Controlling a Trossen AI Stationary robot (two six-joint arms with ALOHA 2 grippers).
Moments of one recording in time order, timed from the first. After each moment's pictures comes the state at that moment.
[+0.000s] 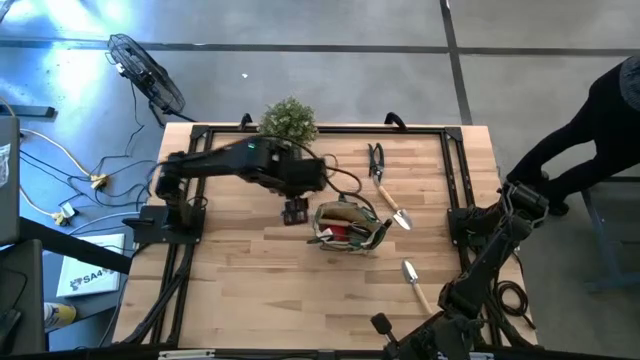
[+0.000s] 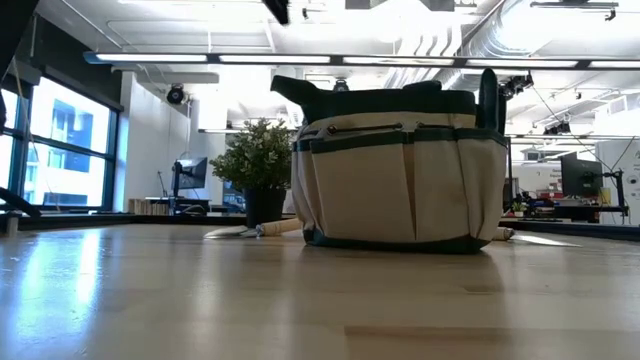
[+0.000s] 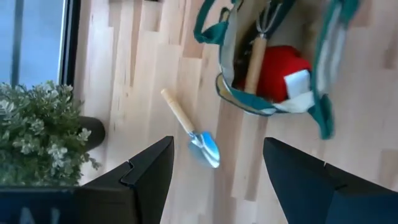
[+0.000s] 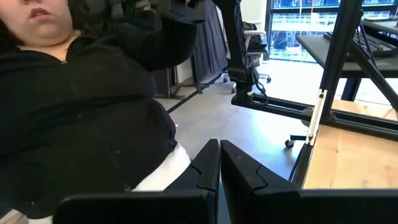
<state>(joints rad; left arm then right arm) -0.06 1.87 2.26 -1.57 -0.24 -0.14 0.93 1.71 1.26 0.32 0.31 0.16</state>
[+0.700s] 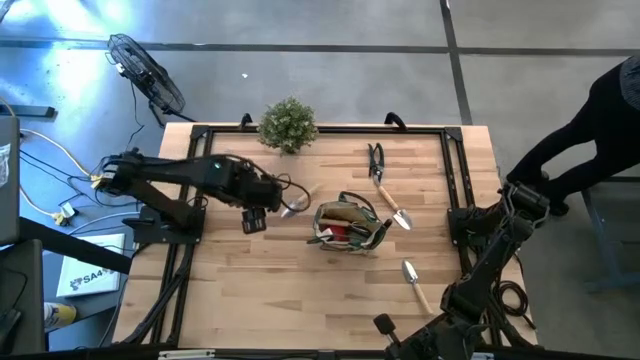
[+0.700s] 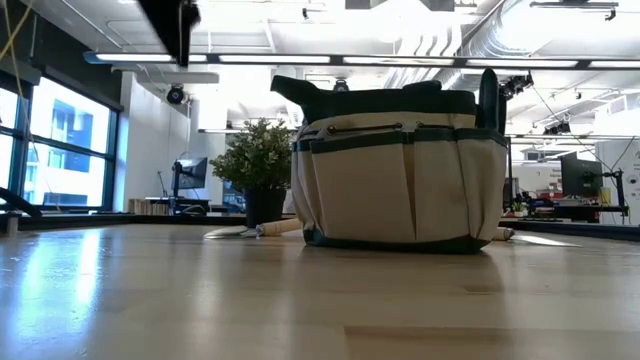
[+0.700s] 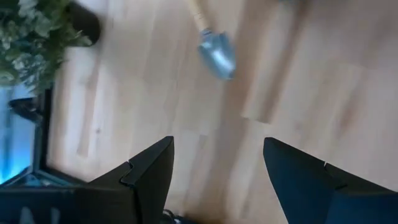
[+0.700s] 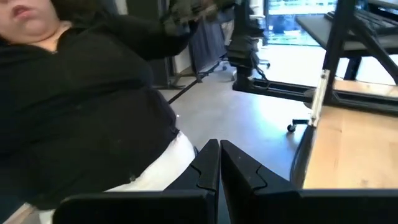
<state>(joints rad) -0.12 1.45 1.53 -1.46 -0.31 -0.35 0.95 1.71 1.26 0.26 0.34 0.23</state>
